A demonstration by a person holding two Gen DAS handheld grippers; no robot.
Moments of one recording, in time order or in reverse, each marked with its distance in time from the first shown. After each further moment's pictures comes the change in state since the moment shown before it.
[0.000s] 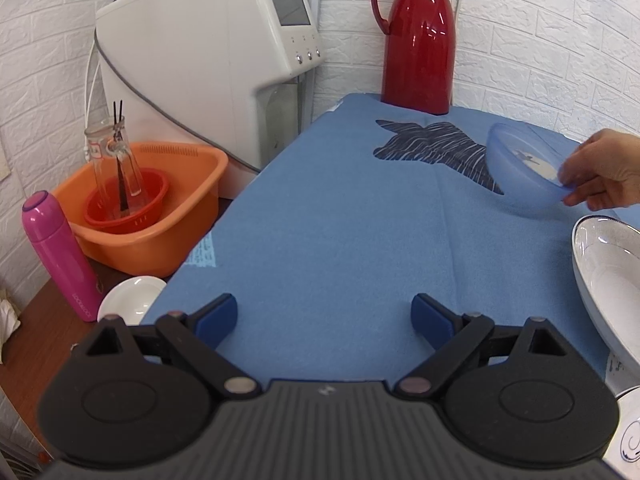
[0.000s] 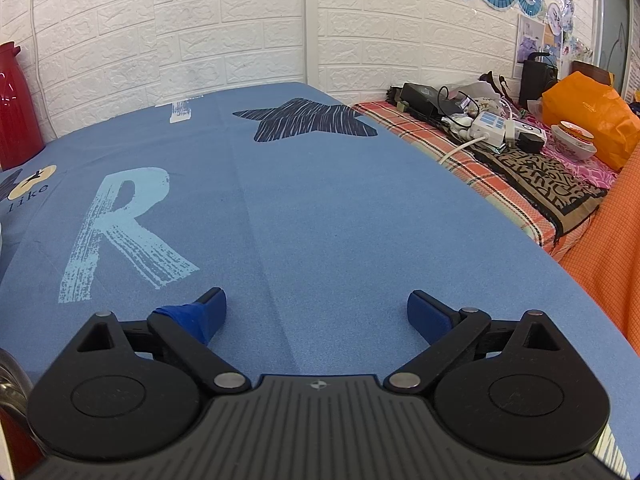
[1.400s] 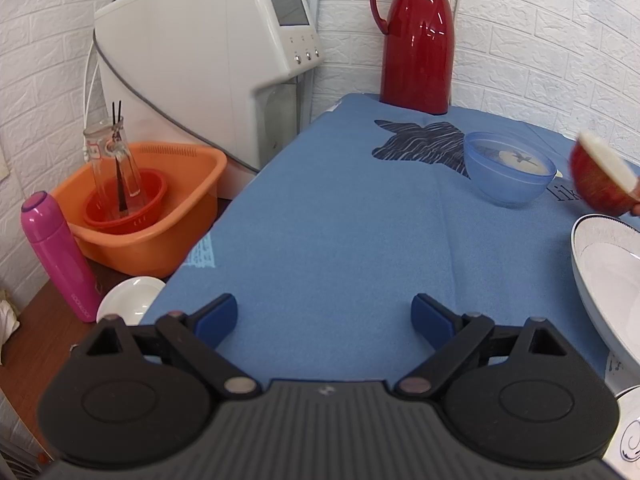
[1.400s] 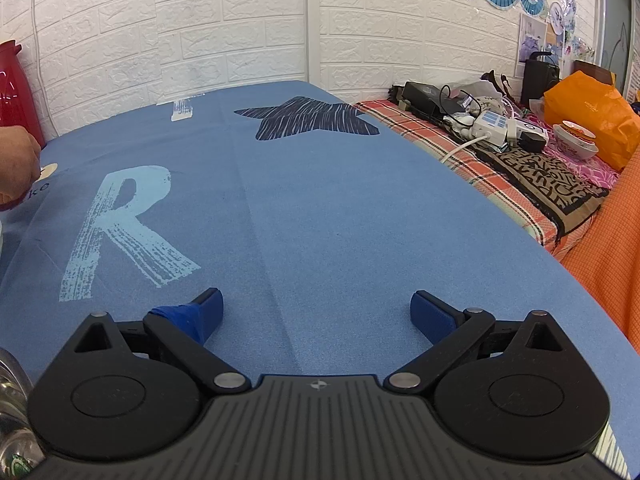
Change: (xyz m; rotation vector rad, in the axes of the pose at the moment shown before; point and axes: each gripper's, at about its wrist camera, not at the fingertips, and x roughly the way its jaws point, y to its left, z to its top) left arm 0.001 -0.001 0.000 0.002 -0.003 -0.002; right arm 0.002 0.005 -0.001 -0.002 0.003 0.002
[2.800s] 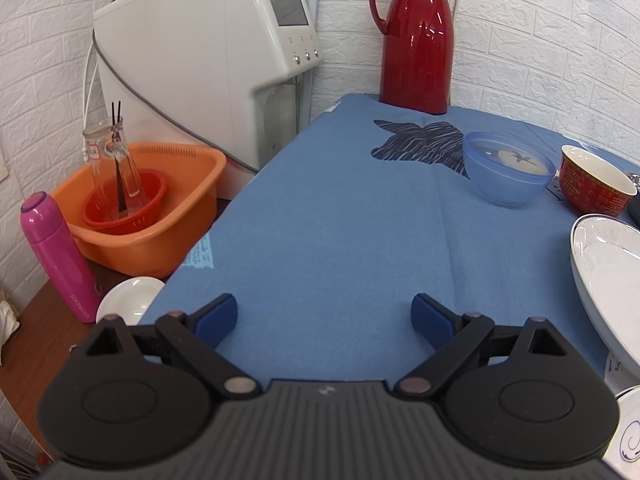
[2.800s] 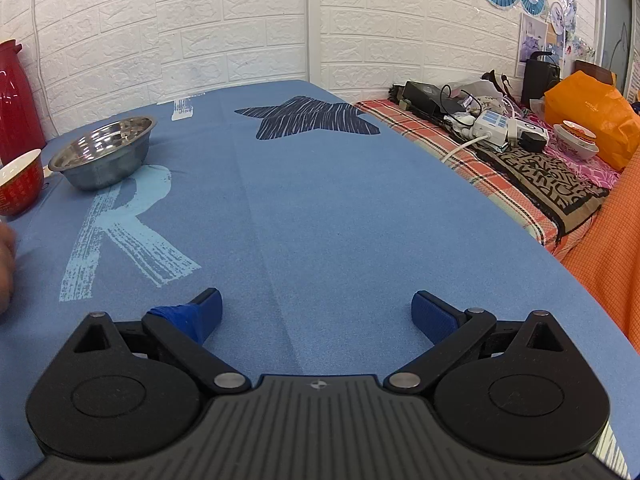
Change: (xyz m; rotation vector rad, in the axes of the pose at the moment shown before) left arm 0.000 0.000 -0.001 0.000 0.000 0.001; right arm 0.000 0.000 0.000 -0.001 0.002 0.001
